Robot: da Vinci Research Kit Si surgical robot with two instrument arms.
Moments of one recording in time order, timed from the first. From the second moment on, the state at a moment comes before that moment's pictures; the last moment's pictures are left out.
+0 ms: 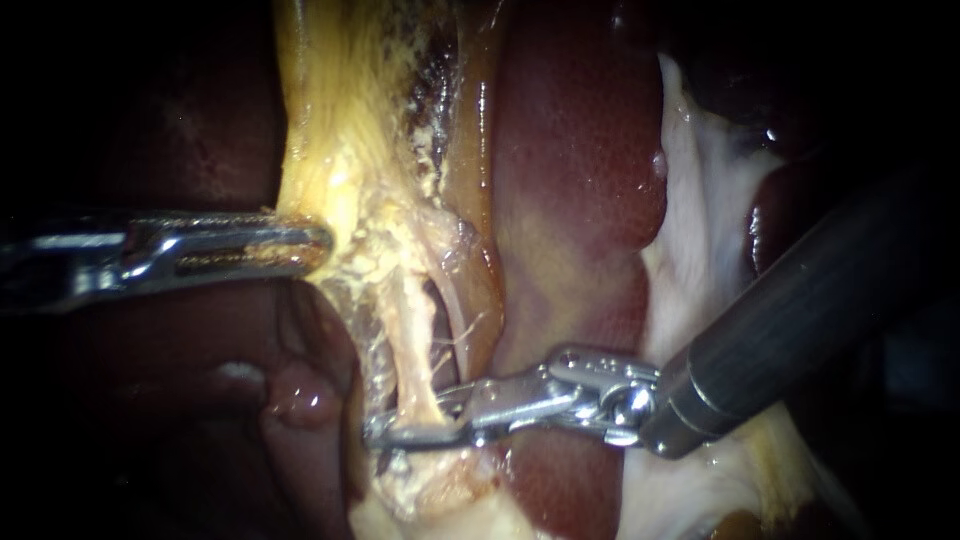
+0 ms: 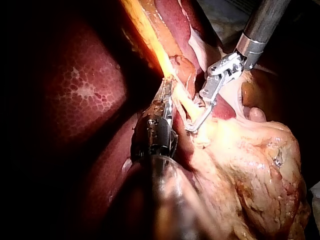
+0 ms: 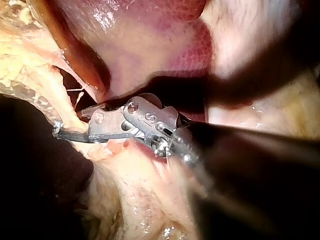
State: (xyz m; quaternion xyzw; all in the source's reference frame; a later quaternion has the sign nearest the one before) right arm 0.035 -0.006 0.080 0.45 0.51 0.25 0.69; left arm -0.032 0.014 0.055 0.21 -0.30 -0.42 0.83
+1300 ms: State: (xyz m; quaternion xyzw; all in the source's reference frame) right arm 0.023 0.003 0.072 0.24 0.61 0.12 0.74; left arm -0.031 0.014 0.056 0.21 -0.31 -0.42 0.83
